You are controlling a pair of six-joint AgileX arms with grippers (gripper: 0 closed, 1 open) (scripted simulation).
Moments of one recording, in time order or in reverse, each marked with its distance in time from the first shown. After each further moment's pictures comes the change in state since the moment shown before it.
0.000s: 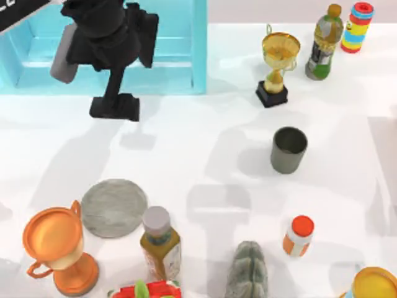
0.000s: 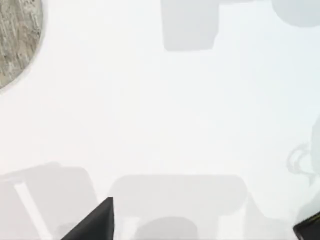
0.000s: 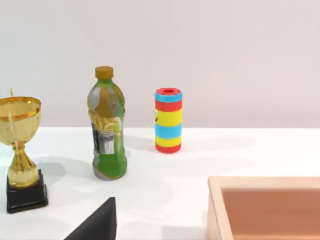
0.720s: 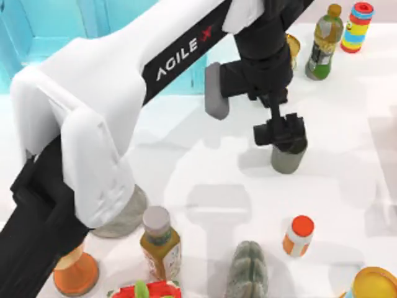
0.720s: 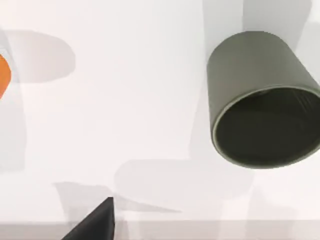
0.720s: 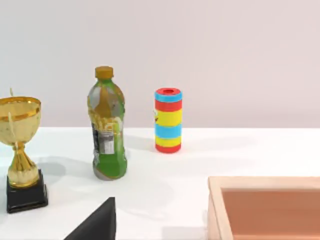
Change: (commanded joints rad) left arm -0.359 0.500 0.780 -0.318 0.114 -0.543; right arm 0.000 0.000 0.000 0.000 0.000 0.000
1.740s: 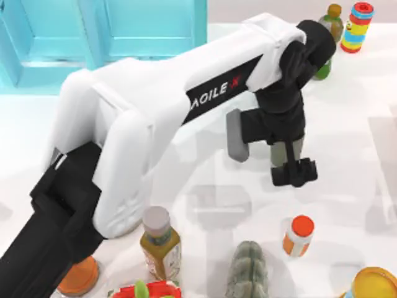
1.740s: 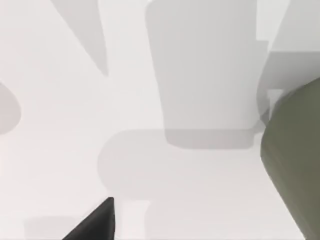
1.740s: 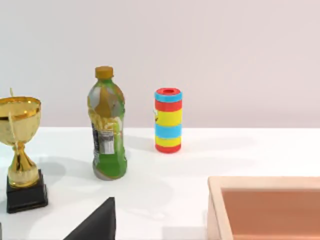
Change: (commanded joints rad) left arm -0.048 0.057 -0.264 0.333 -0.006 -0.048; right arm 0.000 0.000 0.000 0.000 0.000 0.000
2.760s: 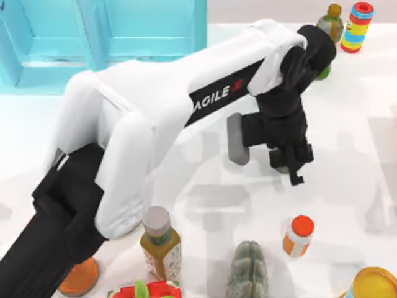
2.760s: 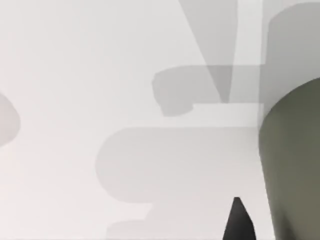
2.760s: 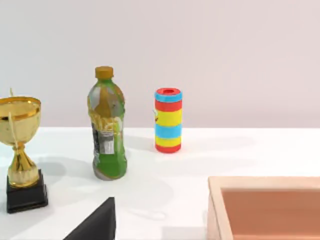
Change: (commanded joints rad) left arm -0.002 0.002 -0.012 0.012 0.000 -0.002; right arm 0.000 0.000 0.000 0.000 0.000 0.000
